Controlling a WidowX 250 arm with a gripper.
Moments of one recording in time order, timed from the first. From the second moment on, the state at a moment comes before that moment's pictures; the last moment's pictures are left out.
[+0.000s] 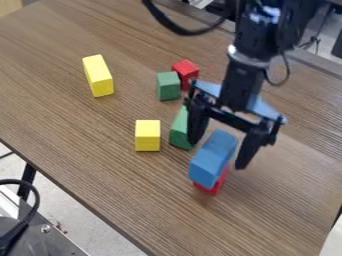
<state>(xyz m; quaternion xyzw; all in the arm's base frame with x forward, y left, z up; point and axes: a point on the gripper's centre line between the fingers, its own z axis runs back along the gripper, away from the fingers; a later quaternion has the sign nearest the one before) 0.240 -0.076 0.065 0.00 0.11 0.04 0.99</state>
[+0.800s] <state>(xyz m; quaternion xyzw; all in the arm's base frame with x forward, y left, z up) 0.242 -0.074 0.045 0.00 0.14 0.06 0.99</state>
